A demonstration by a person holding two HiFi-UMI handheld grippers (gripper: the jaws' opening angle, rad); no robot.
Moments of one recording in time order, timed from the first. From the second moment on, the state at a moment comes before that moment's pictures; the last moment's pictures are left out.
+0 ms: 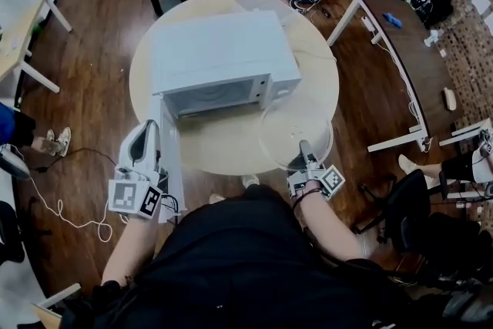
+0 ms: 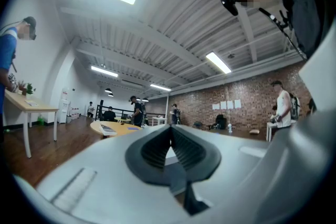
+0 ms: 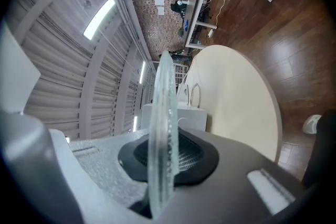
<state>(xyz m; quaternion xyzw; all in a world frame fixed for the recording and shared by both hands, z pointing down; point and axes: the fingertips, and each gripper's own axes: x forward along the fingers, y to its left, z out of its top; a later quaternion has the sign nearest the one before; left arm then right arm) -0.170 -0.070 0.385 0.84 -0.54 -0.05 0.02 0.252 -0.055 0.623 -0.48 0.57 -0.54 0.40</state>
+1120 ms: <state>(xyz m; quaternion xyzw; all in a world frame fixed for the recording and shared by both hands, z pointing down) -0.170 -0.046 0.385 0.83 -0.56 -0.06 0.00 0.195 -0.061 0.628 -0.41 0.61 -0.58 0.35</state>
